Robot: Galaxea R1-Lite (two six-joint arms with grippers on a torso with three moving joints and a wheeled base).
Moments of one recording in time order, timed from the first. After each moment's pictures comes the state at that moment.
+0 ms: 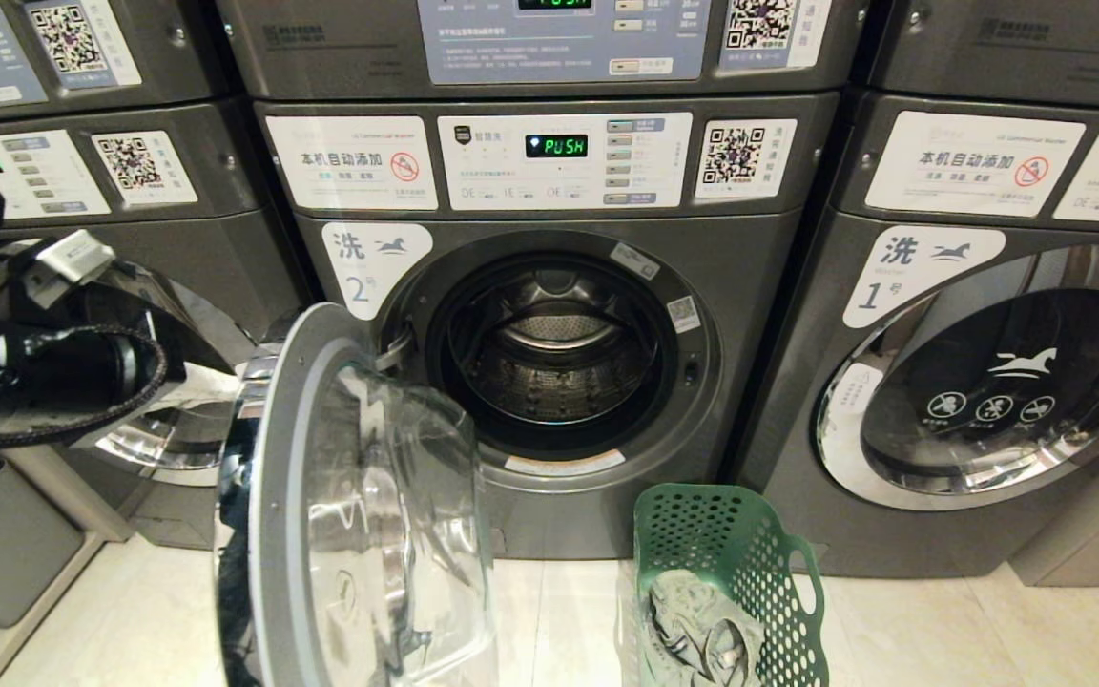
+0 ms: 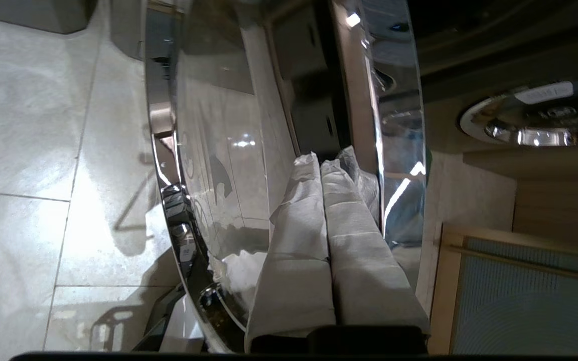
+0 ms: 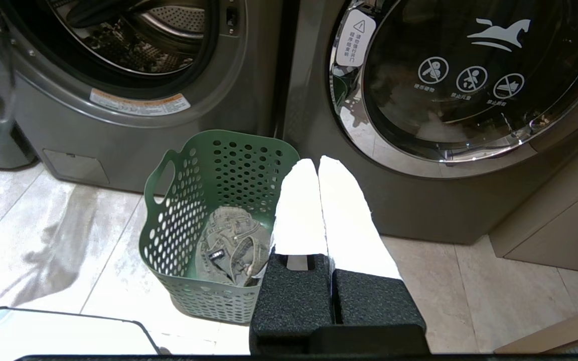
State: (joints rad) left arm 0.00 1.48 -1.18 0.32 -0.34 -0.36; right arm -0.01 0.00 0.00 0.01 0.03 -0.12
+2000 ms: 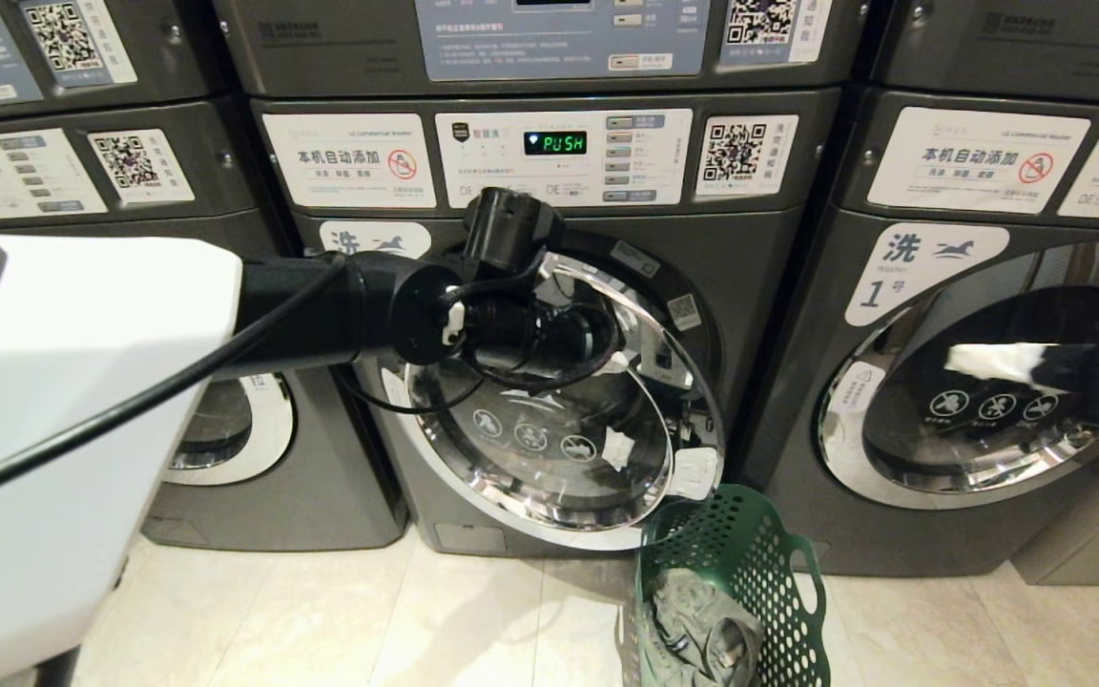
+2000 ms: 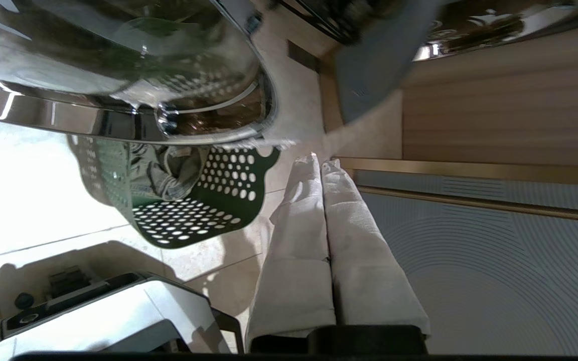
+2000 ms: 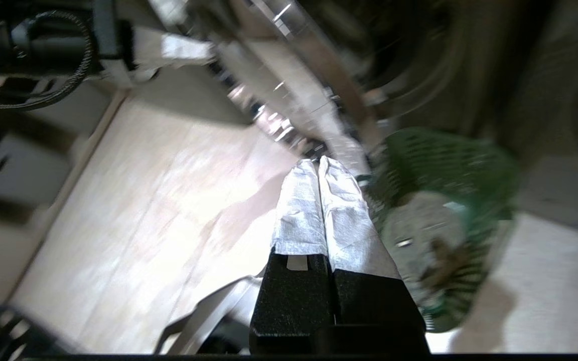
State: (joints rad) left arm -0.64 2.20 -1.92 0.23 -0.25 -0.72; right arm 0.08 1.29 -0.99 0.04 0.42 0.16
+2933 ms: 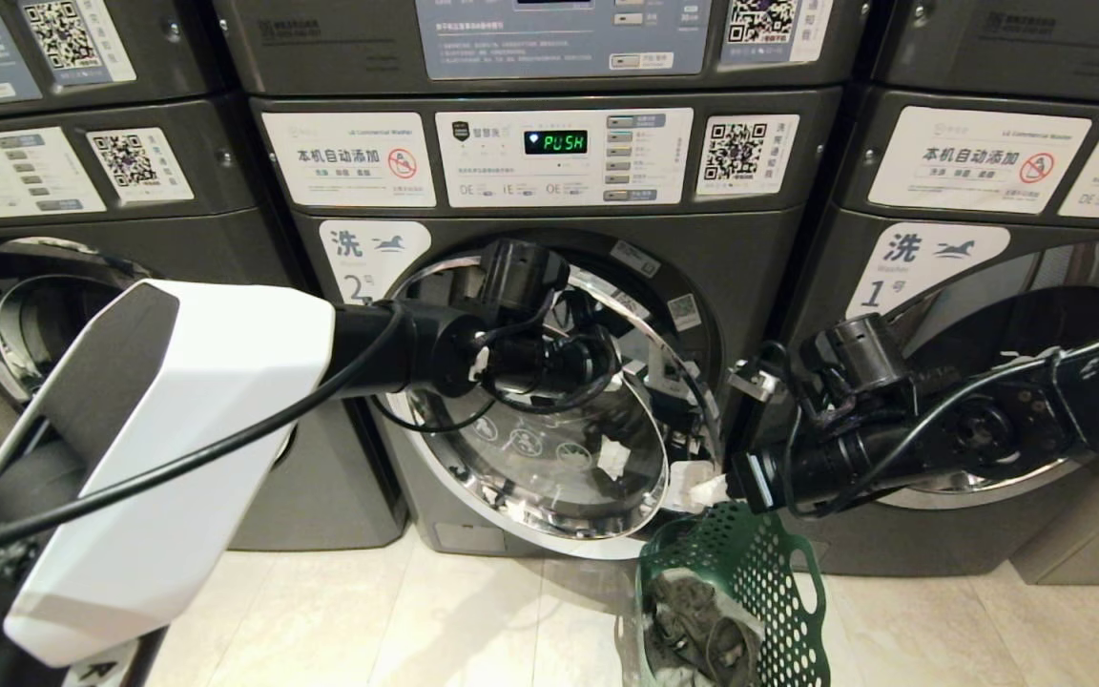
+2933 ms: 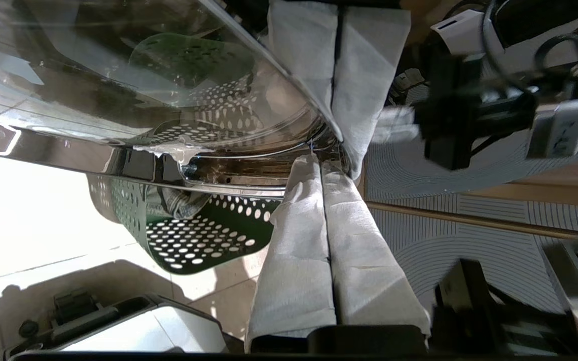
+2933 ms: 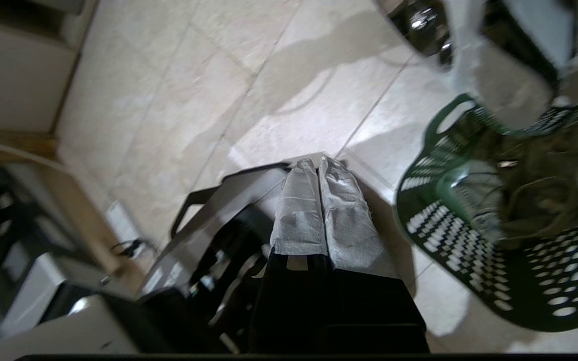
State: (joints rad) left arm -0.62 2.31 -1.93 0.12 -0.25 -0.72; right arm 0.32 1.93 -1.13 0.00 0.53 0.05
